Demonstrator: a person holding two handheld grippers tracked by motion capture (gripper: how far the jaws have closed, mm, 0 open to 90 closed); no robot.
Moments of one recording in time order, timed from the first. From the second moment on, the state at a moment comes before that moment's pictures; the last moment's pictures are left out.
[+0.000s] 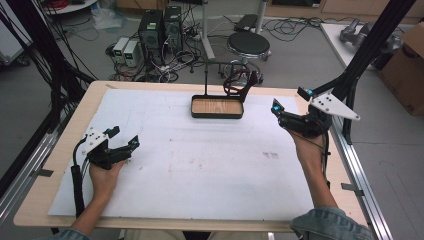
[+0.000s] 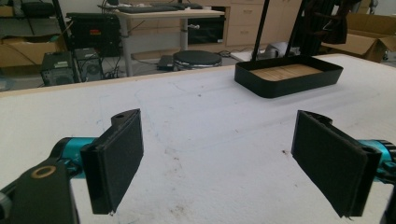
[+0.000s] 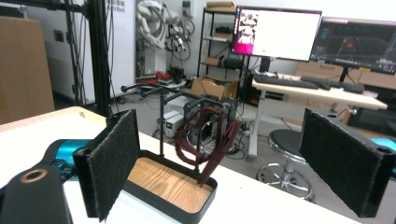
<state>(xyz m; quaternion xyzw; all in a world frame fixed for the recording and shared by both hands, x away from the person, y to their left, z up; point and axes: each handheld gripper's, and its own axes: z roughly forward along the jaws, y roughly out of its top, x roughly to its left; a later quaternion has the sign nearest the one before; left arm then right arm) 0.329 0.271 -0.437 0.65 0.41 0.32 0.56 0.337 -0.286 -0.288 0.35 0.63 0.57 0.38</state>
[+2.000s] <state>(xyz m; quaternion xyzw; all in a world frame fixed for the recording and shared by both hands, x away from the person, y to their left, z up) 0.330 0.269 -0.437 0.65 0.41 0.32 0.55 0.256 -0.279 -0.443 0.36 0.62 0.57 0.40</state>
